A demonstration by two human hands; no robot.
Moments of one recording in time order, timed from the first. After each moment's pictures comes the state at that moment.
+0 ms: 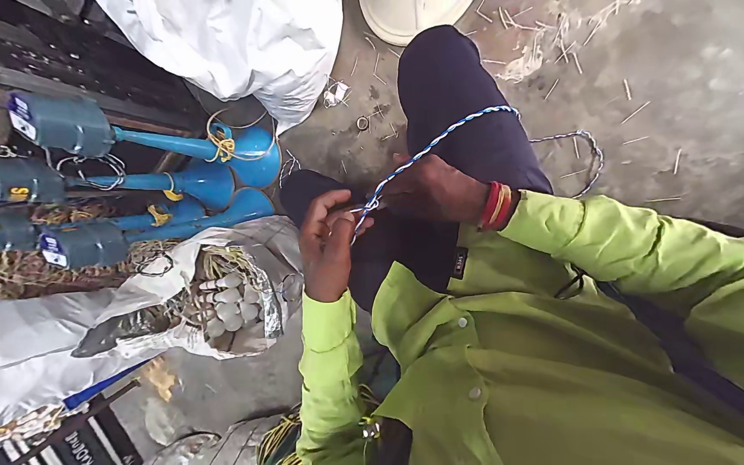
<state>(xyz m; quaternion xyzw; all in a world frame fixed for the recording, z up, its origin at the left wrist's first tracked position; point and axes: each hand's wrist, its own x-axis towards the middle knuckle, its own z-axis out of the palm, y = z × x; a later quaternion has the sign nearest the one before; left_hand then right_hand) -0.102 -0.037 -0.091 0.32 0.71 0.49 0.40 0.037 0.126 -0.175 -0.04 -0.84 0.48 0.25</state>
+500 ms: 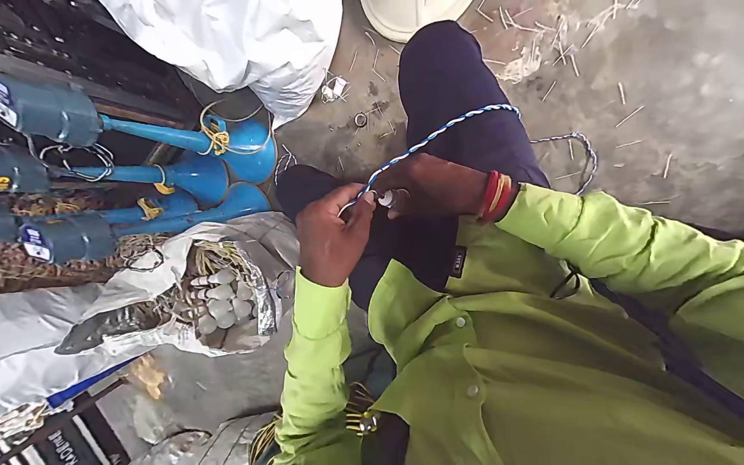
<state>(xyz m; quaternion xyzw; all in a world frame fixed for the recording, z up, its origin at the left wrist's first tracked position) -0.104 -0.015 -0.081 0.47 0.80 0.27 0.27 0.030 0.137 -0.177 -0.05 -0.86 0.51 0.06</state>
